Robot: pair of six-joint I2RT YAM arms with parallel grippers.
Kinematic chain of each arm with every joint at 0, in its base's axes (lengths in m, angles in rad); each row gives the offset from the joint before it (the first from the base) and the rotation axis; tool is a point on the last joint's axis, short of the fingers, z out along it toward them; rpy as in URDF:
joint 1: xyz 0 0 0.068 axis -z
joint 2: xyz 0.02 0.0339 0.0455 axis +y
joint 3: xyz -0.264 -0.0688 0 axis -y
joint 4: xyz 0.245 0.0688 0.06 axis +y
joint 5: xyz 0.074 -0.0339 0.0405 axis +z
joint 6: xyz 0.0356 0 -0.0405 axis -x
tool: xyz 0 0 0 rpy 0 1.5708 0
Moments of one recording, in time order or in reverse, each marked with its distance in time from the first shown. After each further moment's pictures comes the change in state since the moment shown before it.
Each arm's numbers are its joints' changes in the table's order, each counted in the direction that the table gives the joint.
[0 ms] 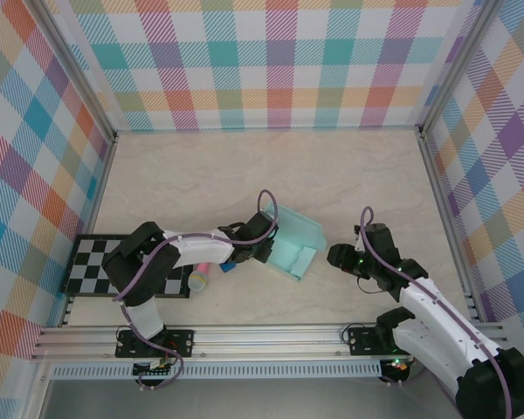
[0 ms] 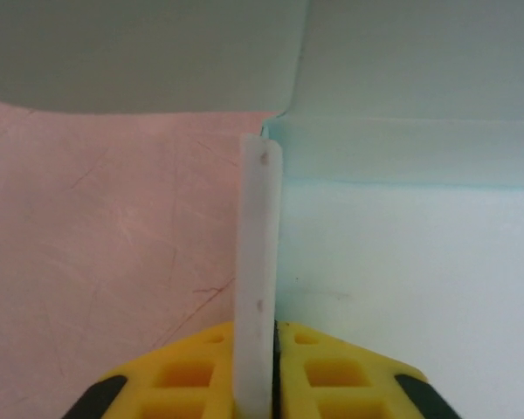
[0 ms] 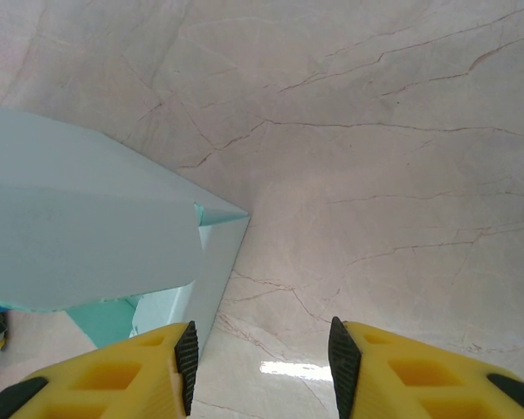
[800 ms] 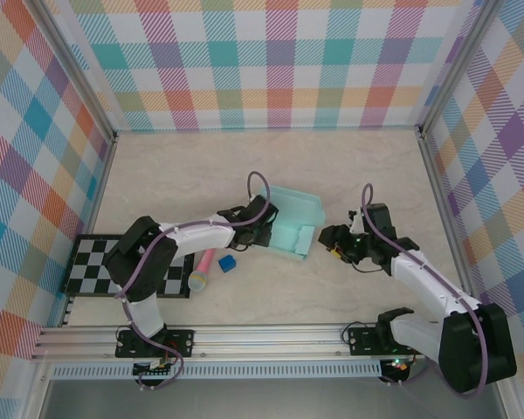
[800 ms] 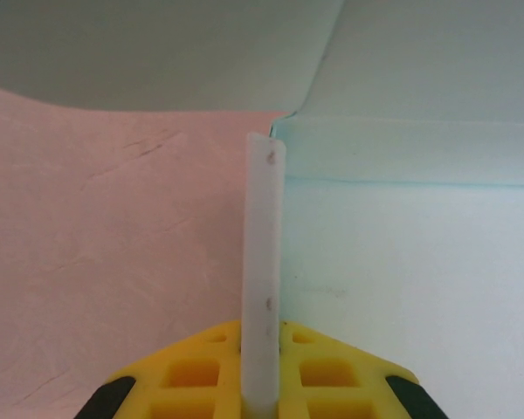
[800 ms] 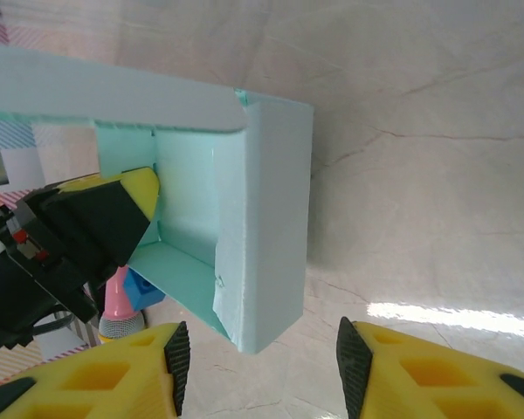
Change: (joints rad) left arm -0.076 0.016 0.164 0.187 -0.019 0.196; right arm 0.112 0.283 0.121 -0.150 0.311 -0.117
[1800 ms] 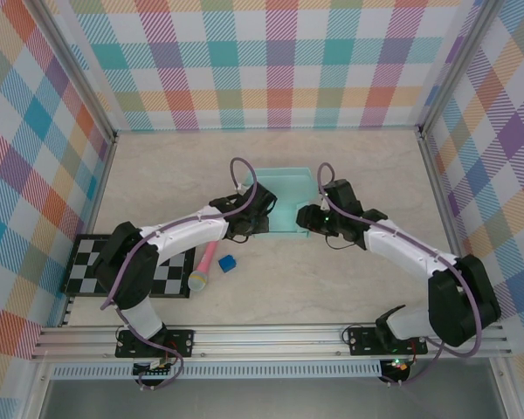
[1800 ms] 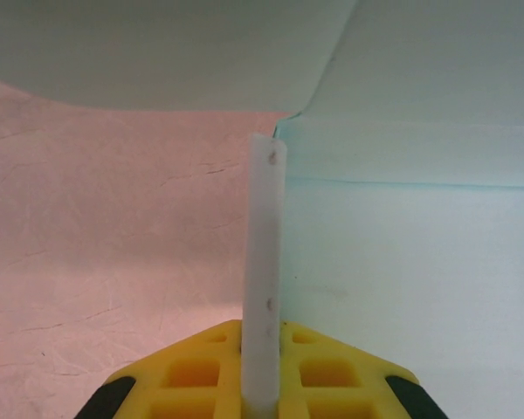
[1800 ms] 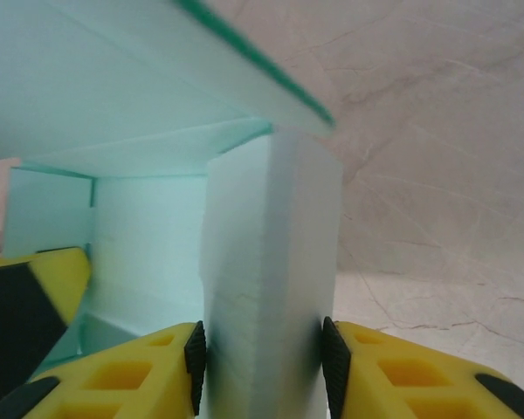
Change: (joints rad) left arm 0.003 -0.079 0.109 0.195 0.053 0.254; right arm -0.254 0.296 0.299 -0.025 -0.373 0.133
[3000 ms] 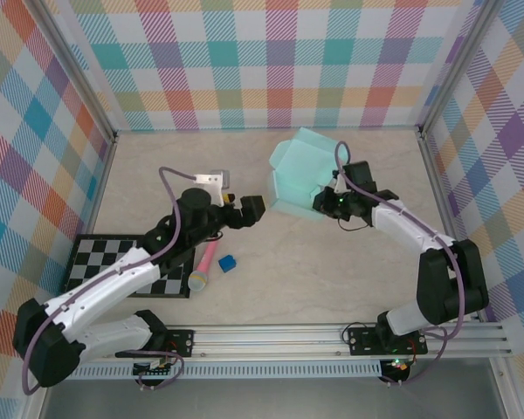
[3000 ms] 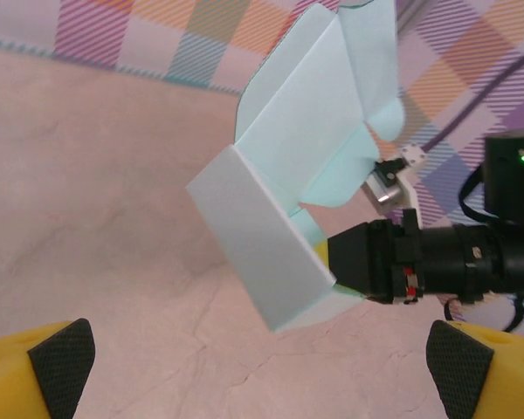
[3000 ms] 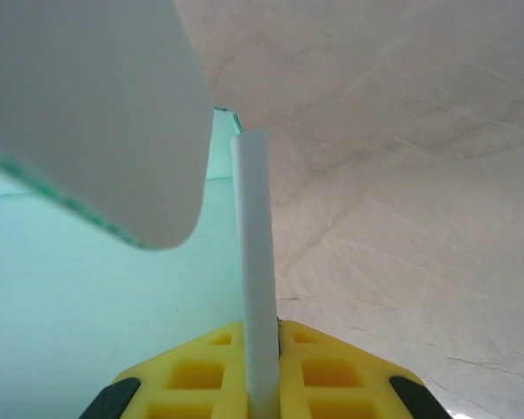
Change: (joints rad) left arm -0.068 -0.652 -0.391 -0.516 -0.231 -0.193; right arm 0.243 0.103 0.127 0.052 0.278 0.075
